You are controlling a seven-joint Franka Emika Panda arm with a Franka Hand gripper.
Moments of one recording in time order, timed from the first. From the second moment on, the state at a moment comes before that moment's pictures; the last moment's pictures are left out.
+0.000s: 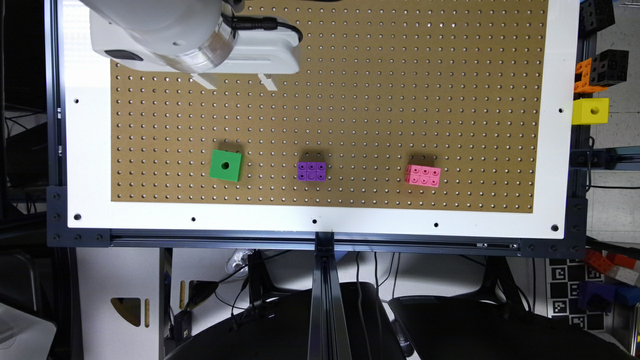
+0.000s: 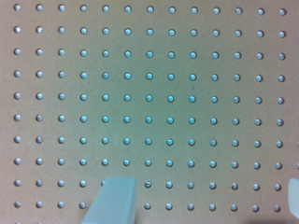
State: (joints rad) arm -0.26 -0.03 0.03 -2.31 0.01 2.31 0.53
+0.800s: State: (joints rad) arm -0.35 0.08 0.03 -2.19 0.00 2.32 0.49
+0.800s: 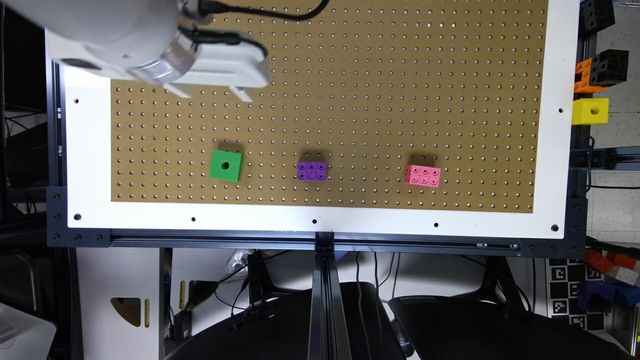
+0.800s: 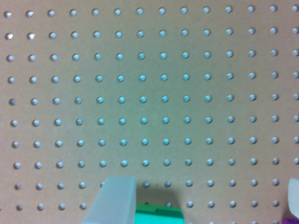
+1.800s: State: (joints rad) arm -0.37 0.29 0.05 -1.93 0.00 2.31 0.46
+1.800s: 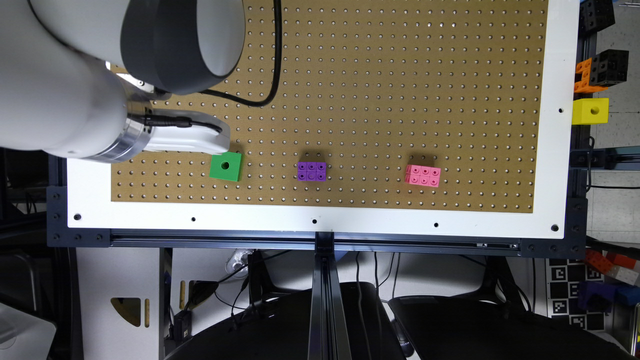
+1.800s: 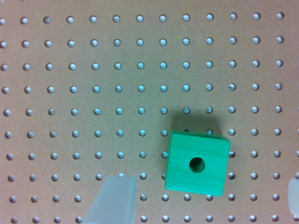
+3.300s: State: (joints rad) arm -0.35 0.53 0.06 -1.89 0.00 2.46 0.47
